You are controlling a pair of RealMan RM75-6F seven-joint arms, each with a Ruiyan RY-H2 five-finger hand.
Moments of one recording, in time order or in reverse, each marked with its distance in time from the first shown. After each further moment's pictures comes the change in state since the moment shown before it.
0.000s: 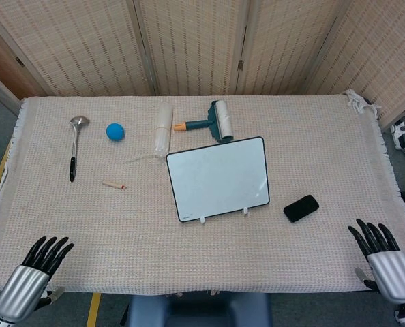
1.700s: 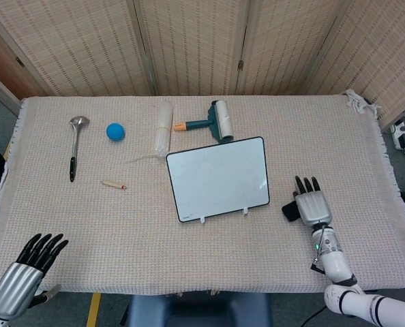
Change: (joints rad) left arm -0.014 0.023 -0.002 0.008 -0.013 0.008 -0.072; right arm 0.522 -0.449 0.148 0.227 0.689 -0.352 -0.588
